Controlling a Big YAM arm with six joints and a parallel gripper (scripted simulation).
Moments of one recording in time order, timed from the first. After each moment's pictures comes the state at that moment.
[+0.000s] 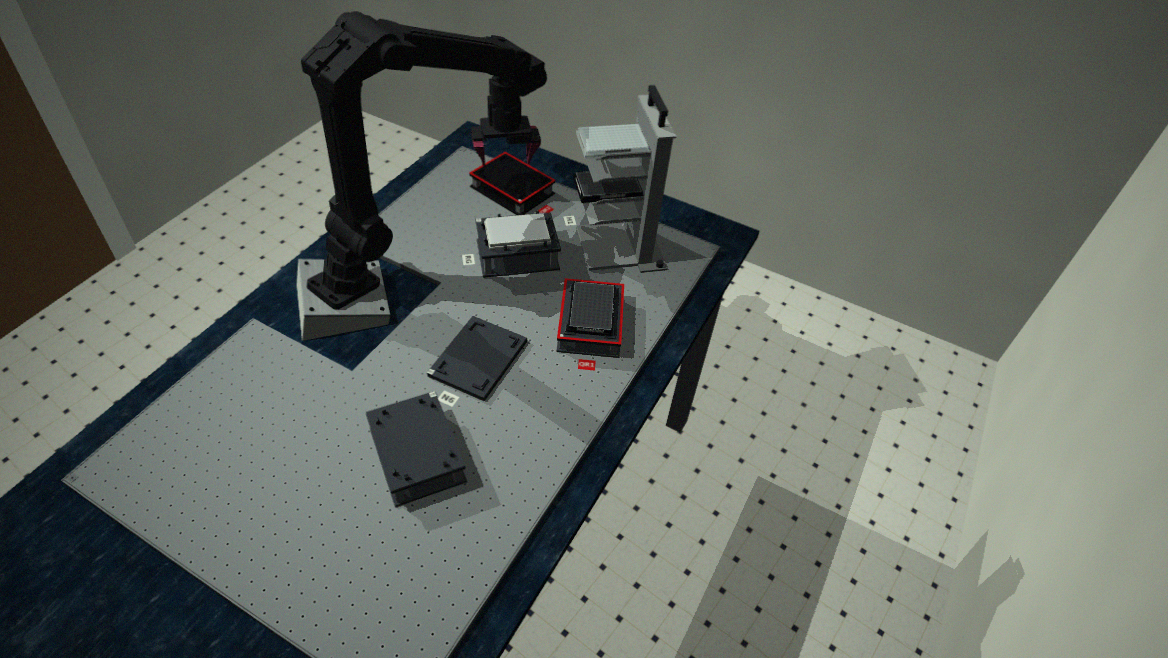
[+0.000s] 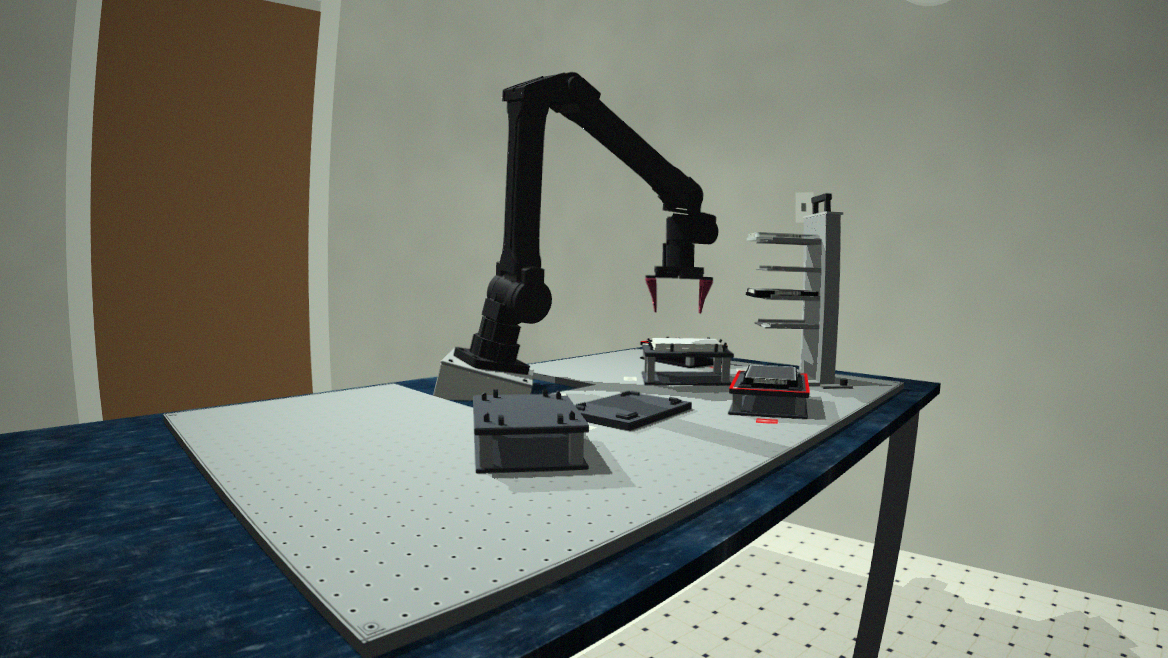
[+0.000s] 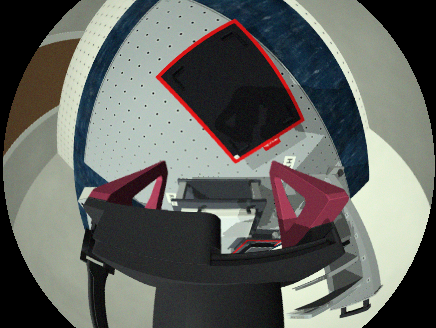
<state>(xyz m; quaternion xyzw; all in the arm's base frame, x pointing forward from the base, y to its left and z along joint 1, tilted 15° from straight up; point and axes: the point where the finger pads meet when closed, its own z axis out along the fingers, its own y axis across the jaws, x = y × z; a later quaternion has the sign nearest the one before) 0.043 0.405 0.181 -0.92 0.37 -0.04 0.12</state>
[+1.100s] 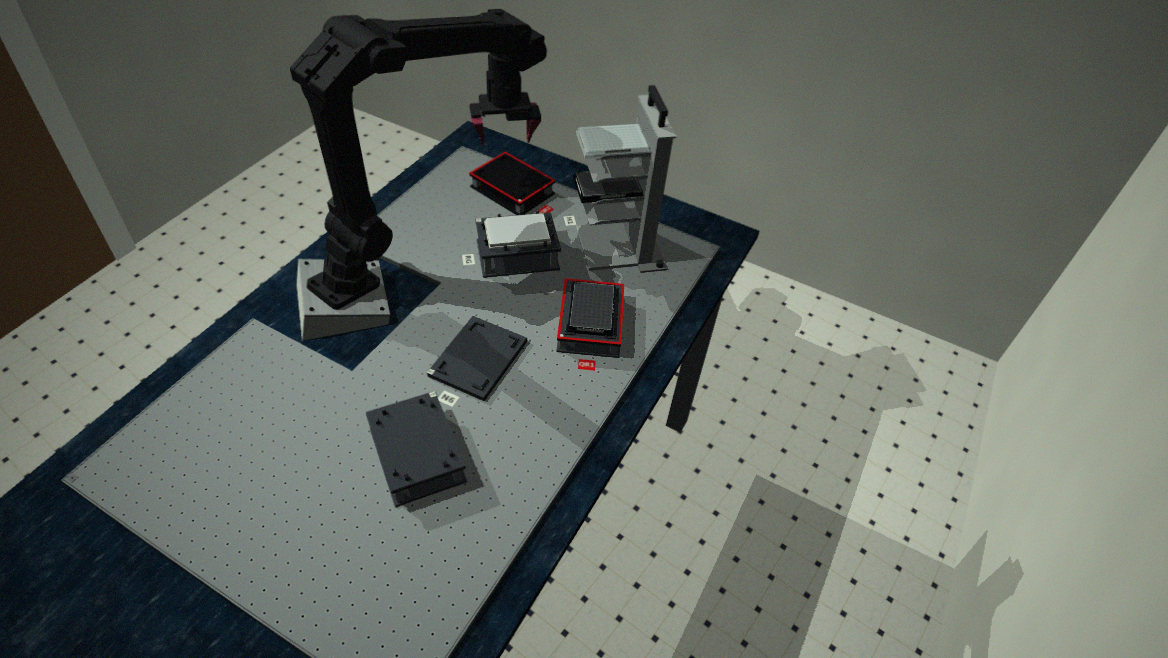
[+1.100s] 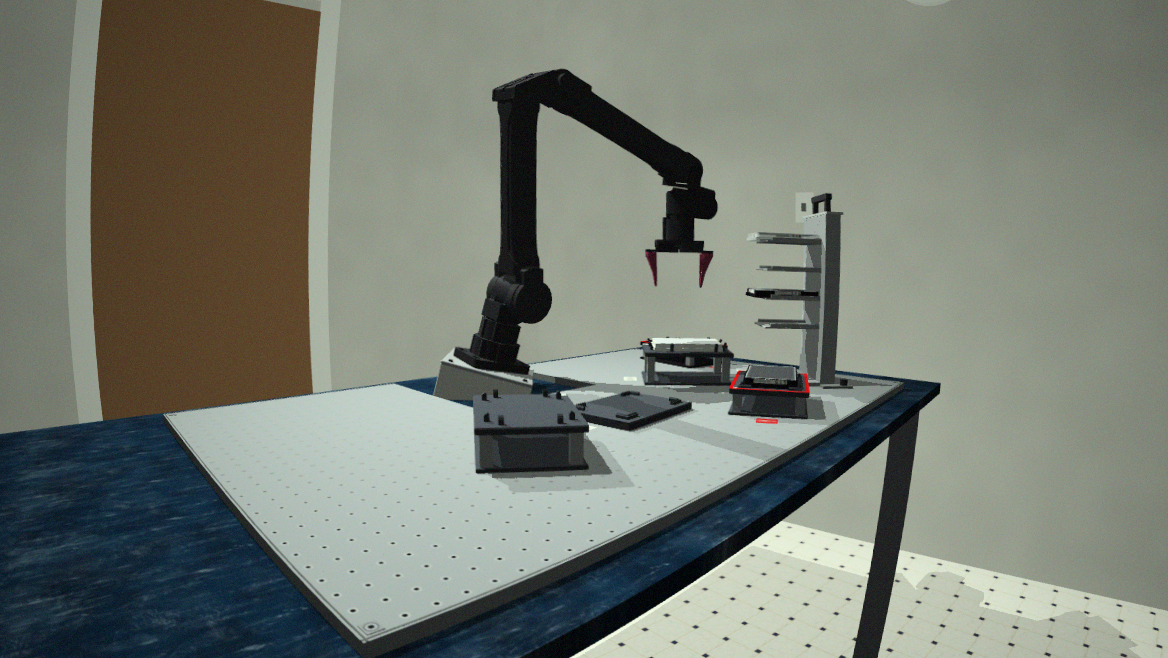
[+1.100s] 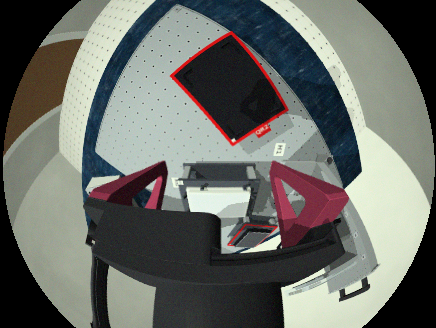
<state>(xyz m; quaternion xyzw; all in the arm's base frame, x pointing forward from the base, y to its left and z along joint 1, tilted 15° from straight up) 0.033 0.394 0.235 -0.92 0.37 -0.03 0.12</state>
